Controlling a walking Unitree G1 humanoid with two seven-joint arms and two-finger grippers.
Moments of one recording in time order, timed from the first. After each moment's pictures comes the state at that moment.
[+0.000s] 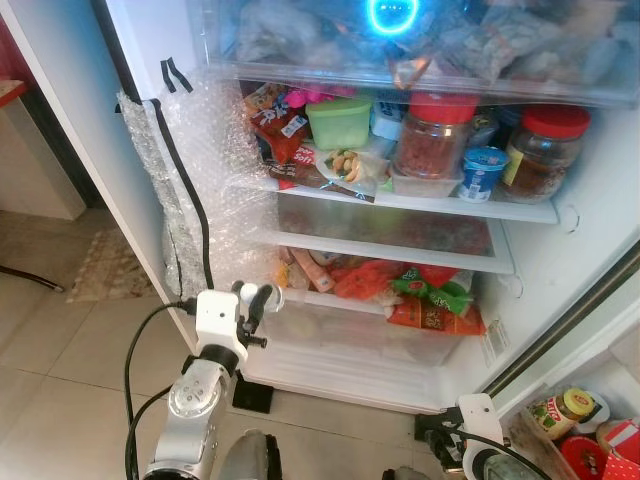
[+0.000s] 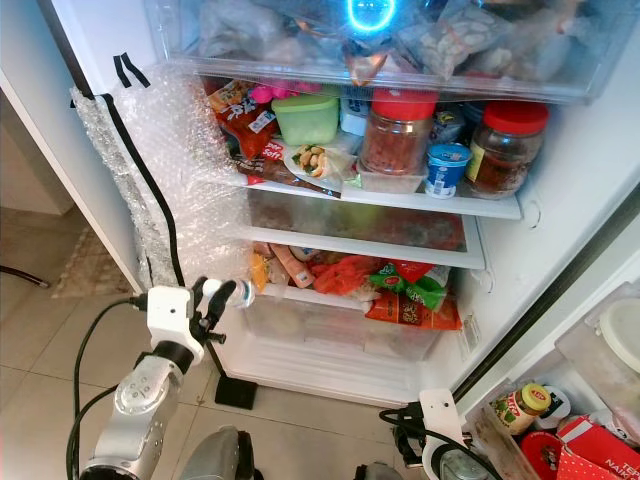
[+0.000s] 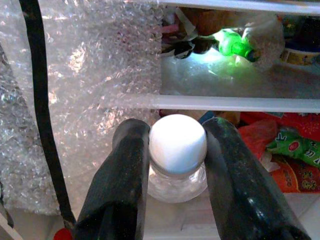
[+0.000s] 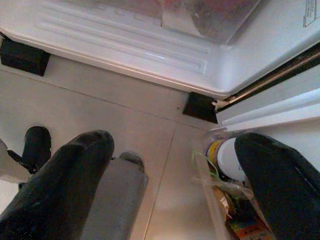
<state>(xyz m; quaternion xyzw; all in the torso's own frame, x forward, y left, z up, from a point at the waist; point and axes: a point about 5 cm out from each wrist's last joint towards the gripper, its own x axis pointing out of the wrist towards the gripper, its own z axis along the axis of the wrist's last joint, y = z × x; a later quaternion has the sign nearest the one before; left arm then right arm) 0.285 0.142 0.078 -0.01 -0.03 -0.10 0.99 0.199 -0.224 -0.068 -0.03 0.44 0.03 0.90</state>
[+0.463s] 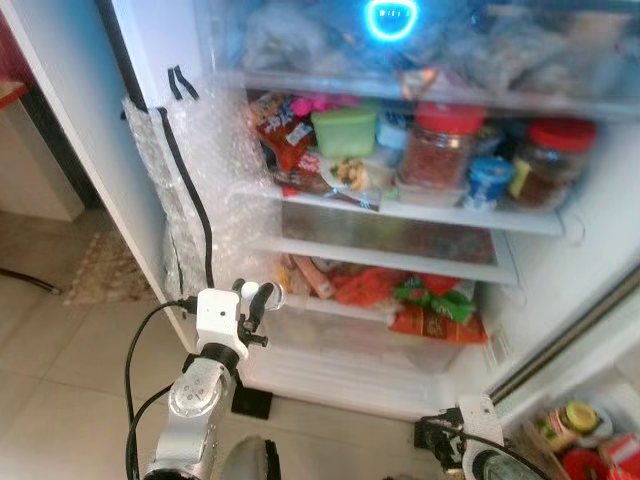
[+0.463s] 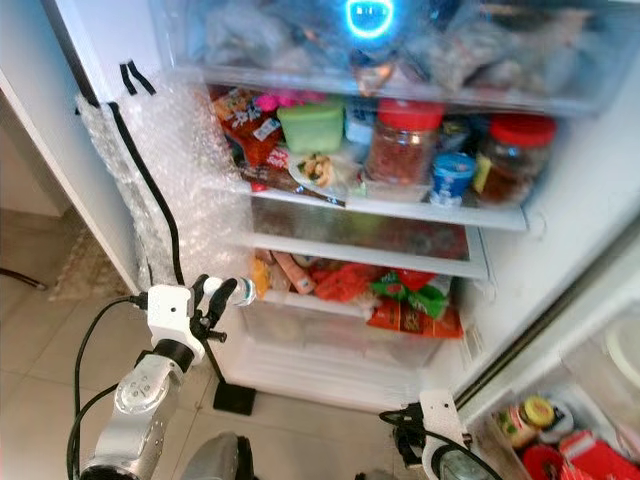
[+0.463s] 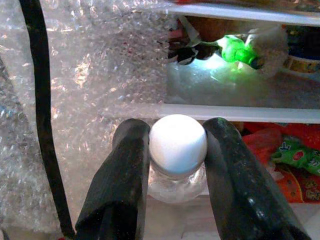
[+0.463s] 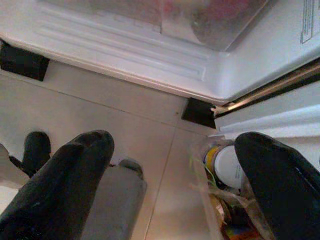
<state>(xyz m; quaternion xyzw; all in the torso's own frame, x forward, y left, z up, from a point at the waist) 0.285 0.143 0.079 -0.01 -0.03 -0.10 0.99 0.201 -0.221 -0.068 -0.03 0.44 0.03 0.90</state>
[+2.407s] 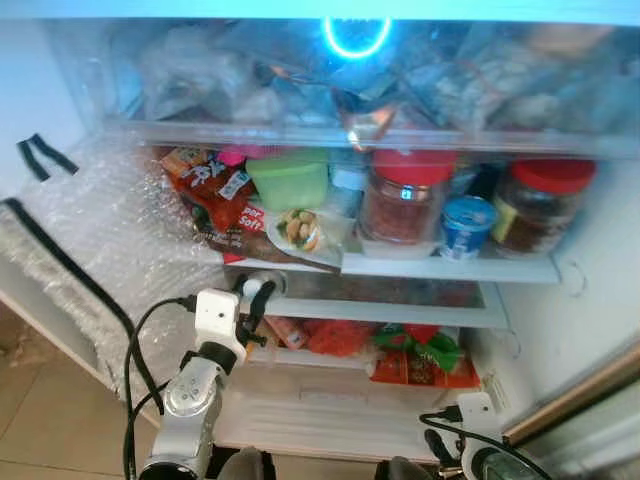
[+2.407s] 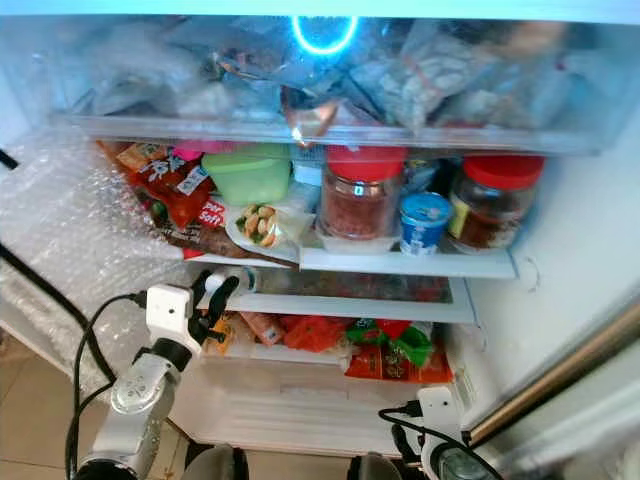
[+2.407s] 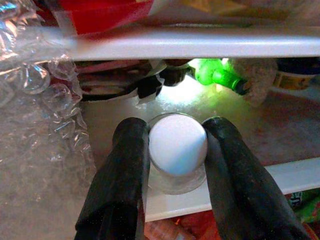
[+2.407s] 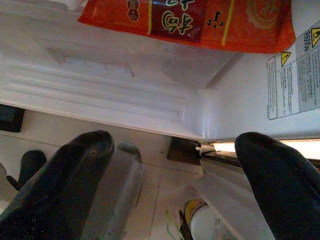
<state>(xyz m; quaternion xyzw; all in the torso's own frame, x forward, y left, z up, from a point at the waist) 0.289 0.143 0.075 0.00 -0.06 -0.14 0.99 0.201 -0.223 -0.067 -0.03 0.44 0.03 0.90</state>
